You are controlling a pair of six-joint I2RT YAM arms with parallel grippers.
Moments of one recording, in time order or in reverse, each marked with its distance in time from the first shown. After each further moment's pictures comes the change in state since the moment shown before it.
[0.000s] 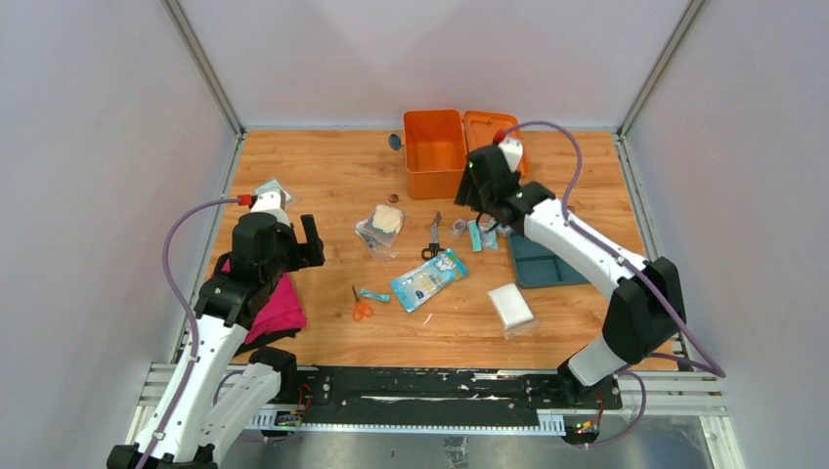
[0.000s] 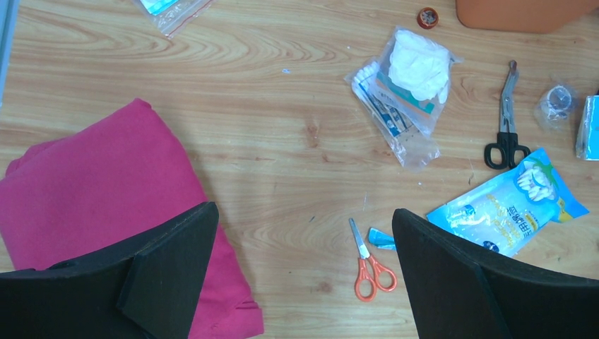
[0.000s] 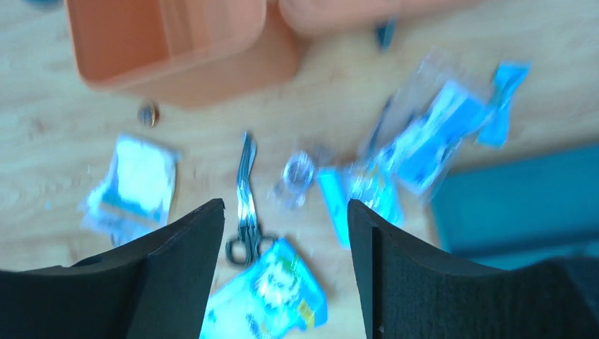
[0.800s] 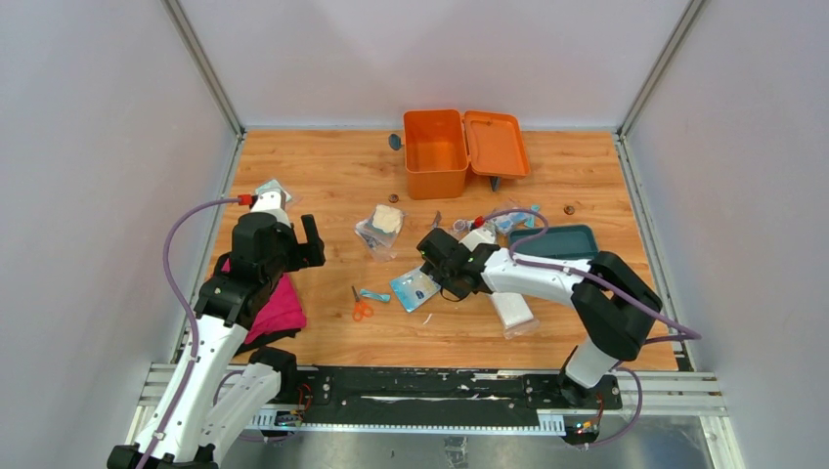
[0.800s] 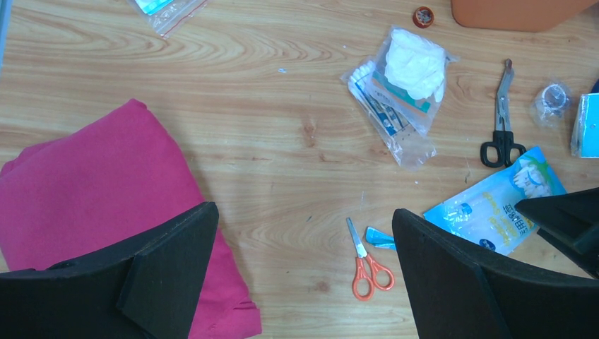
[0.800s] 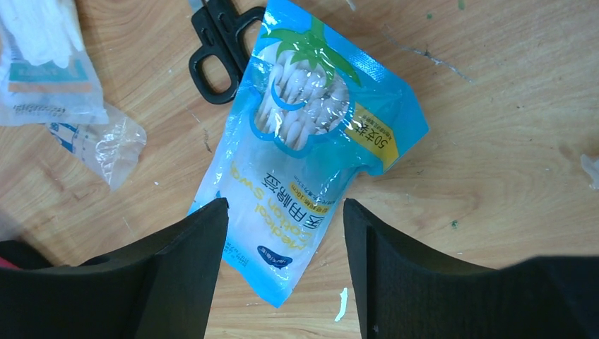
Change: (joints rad) left arm 0.003 0.000 0.000 0.002 0.014 0.000; right arm 0.382 0.034 -0.417 0.071 0.013 0.832
